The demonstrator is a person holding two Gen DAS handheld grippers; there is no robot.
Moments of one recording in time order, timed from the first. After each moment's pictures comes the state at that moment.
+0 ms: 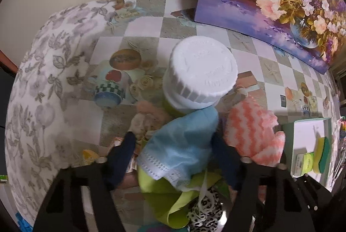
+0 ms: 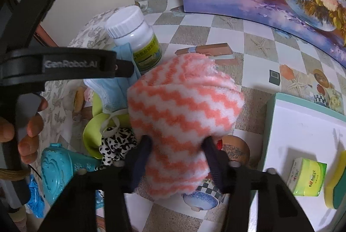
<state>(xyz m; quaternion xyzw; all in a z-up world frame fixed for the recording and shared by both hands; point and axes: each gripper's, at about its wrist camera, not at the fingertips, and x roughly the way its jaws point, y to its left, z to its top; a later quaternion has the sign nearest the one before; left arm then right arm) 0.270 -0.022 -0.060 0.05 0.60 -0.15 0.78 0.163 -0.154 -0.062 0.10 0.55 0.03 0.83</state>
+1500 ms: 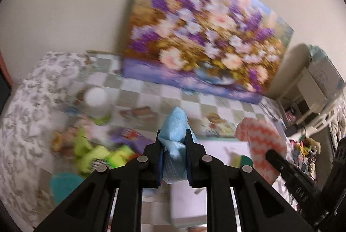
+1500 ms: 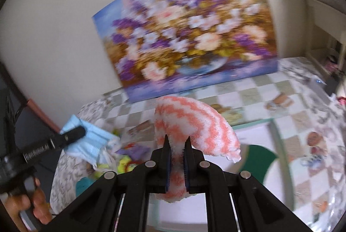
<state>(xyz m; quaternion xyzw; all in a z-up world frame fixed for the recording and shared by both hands) 0.129 -0.127 0.096 -0.05 0.46 -0.21 0.86 0.015 -0.344 0.094 0.22 0.37 -0.11 0.89</state>
